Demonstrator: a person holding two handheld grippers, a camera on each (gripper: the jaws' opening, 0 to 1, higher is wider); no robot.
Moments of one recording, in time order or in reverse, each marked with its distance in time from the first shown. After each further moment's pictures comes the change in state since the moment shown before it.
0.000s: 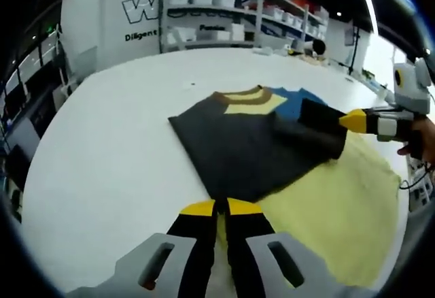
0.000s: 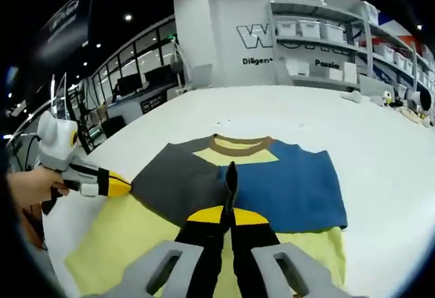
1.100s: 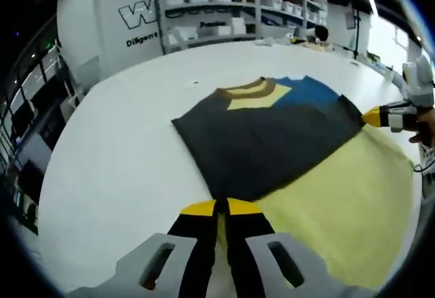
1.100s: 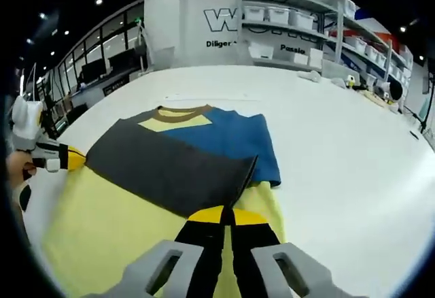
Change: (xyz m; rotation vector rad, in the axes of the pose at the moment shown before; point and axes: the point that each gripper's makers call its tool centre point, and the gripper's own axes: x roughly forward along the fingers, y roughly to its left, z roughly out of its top) left arm -0.002 0.004 -0.002 0.114 0.035 0.095; right arm -0.029 -0.061 -0.053 0.032 0.151 -0.228
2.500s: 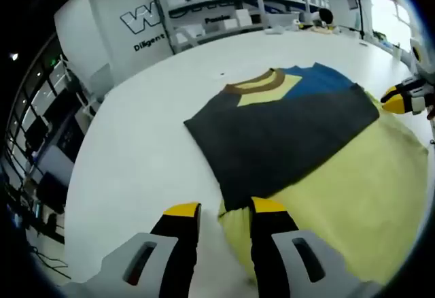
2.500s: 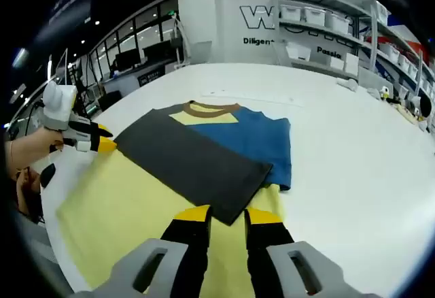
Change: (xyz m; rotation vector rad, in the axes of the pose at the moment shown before) left arm -0.022 0.049 -0.016 0.023 0.028 0.069; right arm -0.022 0.057 0.014 -0.089 -0.019 0.242
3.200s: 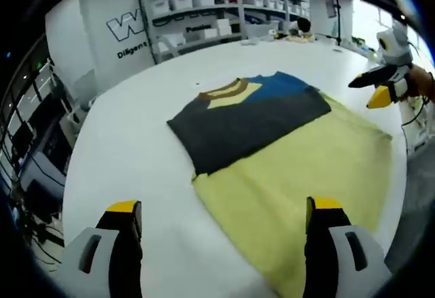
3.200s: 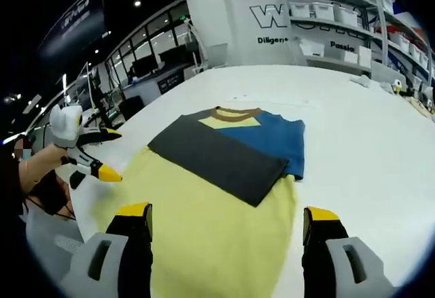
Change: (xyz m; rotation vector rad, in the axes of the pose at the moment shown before) left arm -0.072 -0.027 -0.023 0.072 -0.041 -0.110; right arm -0.053 0.028 -0.011 0.013 0.041 0.125
